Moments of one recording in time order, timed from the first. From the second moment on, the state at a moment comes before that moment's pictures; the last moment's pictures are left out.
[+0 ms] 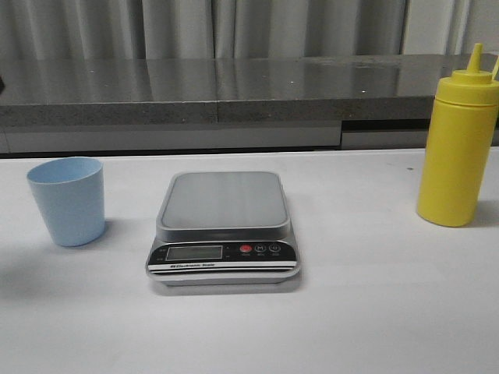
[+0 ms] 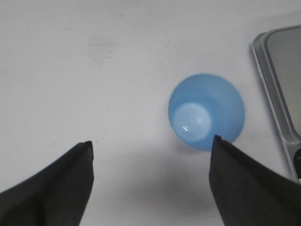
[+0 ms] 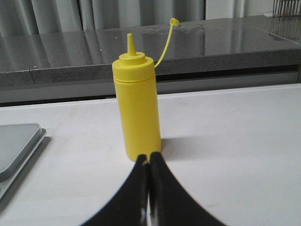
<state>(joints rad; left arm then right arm) -0.09 1.43 -1.11 -0.08 0.73 0.11 0.03 -0.01 0.03 0.02 0.11 0.10</state>
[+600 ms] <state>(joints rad) -0.13 1.85 -1.35 -0.09 0.83 0.11 0.03 -0.01 0.03 0.02 0.11 0.10</state>
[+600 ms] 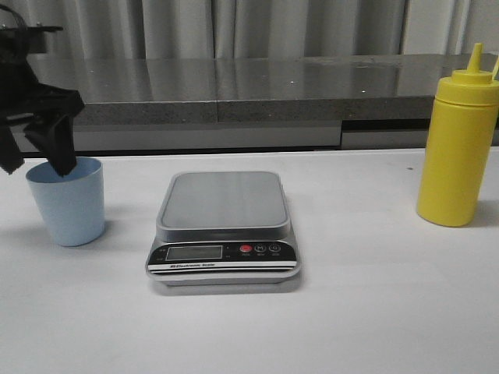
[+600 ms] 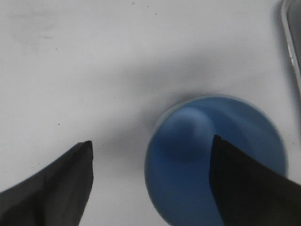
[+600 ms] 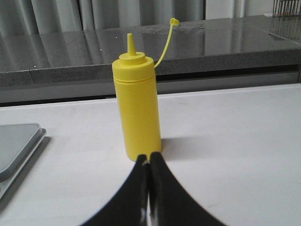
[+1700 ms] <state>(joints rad) -0.22 1.74 -1.44 -0.13 0.83 0.16 0.03 -0.01 0.03 0.02 0.11 0.10</state>
